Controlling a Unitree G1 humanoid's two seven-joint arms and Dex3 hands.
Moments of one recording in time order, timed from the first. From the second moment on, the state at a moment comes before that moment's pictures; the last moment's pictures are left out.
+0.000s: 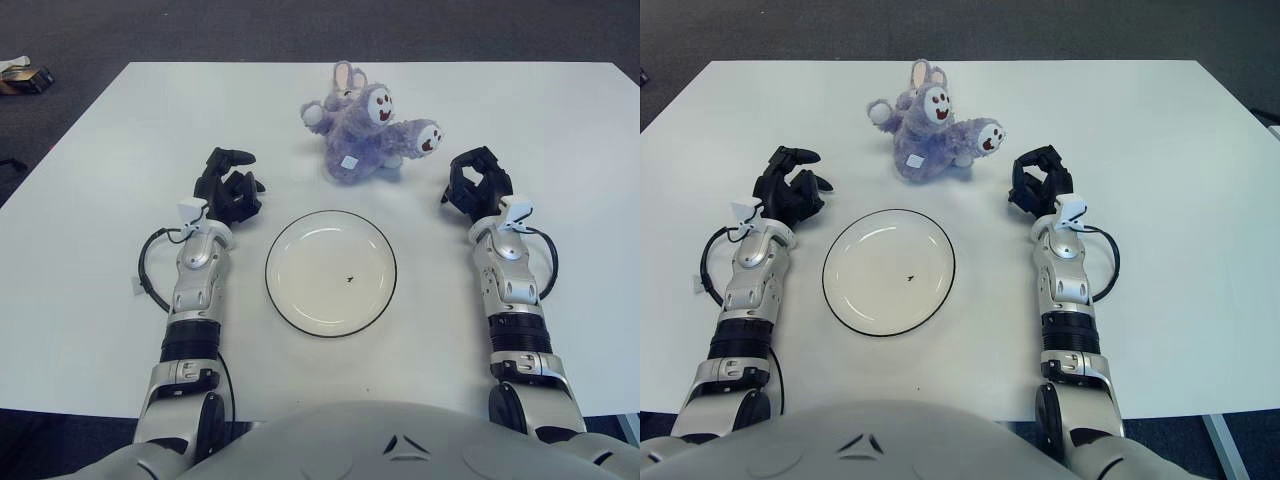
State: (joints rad) left arm -0.19 0.08 0.17 0.24 -0.17 -0.15 -0.07; right arm -0.26 -0.10 -0.17 0.22 0.09 -0.05 -0.04
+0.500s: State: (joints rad) left arm -0.19 0.08 0.17 0.24 -0.17 -0.15 -0.07; right arm -0.26 -0.10 -0.17 0.22 0.09 -0.05 -0.04
